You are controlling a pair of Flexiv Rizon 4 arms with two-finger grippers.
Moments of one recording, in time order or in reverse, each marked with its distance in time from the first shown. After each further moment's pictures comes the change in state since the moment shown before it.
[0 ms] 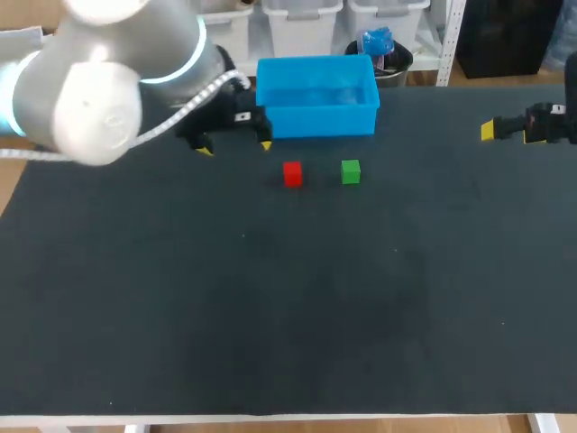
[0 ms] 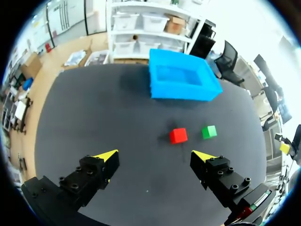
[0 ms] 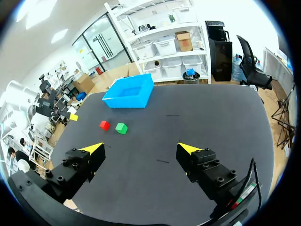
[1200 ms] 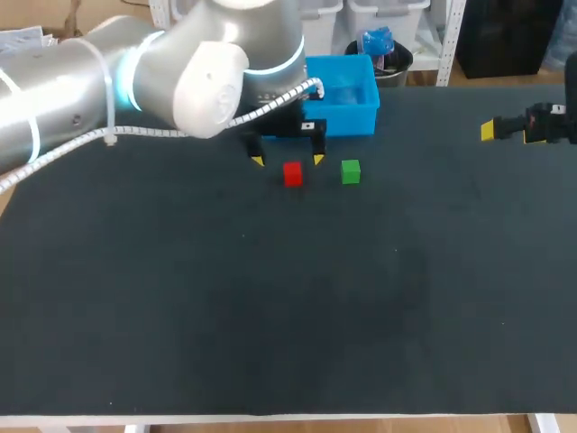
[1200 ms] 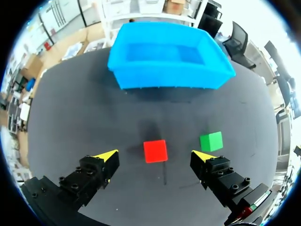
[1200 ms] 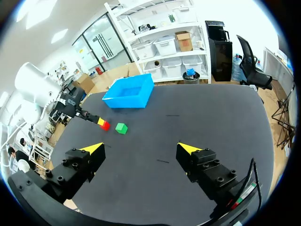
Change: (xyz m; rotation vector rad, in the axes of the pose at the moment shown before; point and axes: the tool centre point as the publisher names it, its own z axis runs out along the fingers) left arm -0.009 -0.059 0.087 -0.098 0.150 0.026; right arm 0.000 0.000 0.000 0.000 0.000 0.000
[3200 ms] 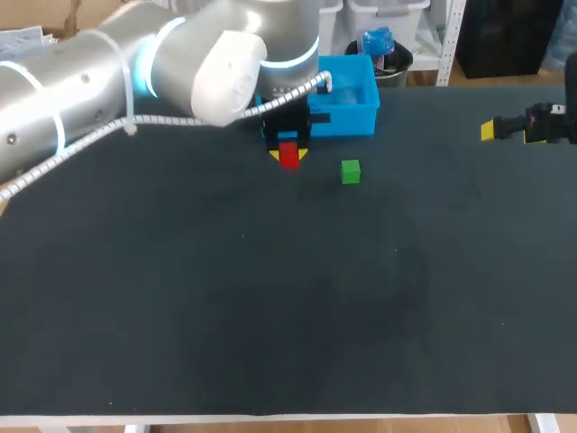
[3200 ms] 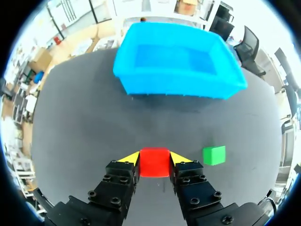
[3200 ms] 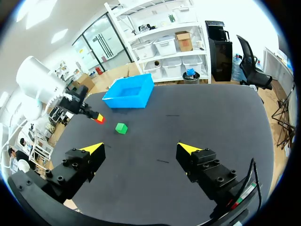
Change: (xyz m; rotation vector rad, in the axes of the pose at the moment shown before) left arm -0.019 0.002 -0.005 -0.063 -0.011 -0.070; right arm 0.000 0.000 0.000 0.000 0.000 0.000
